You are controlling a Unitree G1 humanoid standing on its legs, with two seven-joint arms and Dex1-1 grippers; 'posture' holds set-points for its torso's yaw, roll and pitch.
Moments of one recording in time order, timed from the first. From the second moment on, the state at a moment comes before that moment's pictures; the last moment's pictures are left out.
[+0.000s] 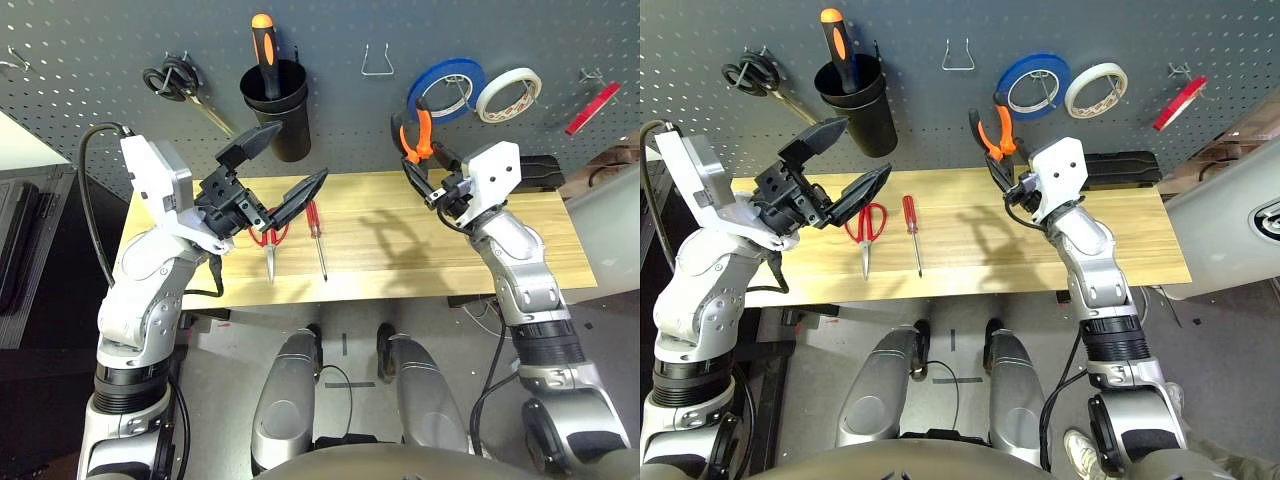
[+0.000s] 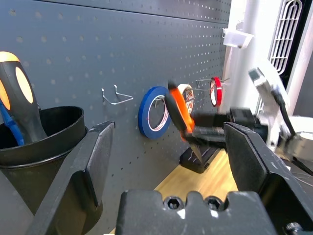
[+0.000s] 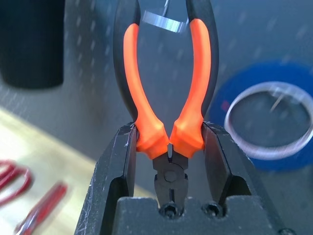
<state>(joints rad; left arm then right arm) -0.28 0.44 0.12 -0.45 -0.57 0.24 -0.68 -0.46 -0.23 -0.02 0.04 0.11 -0.07 0.38</state>
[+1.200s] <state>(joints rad) -0.29 0.45 0.13 -0.41 -0.56 0.22 -0.68 -1.03 -0.08 -0.08 0.56 0.15 -0.29 0.27</state>
